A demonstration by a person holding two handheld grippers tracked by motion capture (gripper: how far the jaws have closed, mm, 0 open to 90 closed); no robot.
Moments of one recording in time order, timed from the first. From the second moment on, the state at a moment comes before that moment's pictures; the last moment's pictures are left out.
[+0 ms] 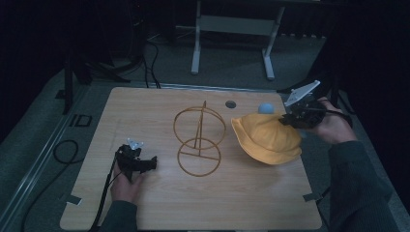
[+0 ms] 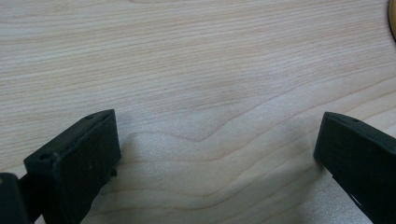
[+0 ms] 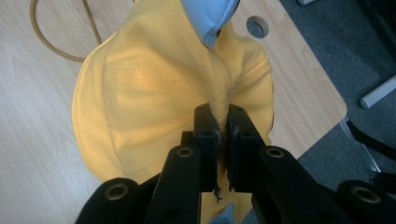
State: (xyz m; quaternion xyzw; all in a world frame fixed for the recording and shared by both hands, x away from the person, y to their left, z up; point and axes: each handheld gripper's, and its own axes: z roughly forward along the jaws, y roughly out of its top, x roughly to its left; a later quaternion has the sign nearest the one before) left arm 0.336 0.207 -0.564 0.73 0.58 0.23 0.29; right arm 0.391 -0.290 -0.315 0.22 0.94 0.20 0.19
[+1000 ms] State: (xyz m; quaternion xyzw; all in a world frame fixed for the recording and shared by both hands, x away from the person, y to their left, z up) left arm 0.336 0.207 -0.564 0.73 0.58 0.23 0.29; right arm 0.386 -0.289 -0.275 0.21 0.91 0.29 0.21
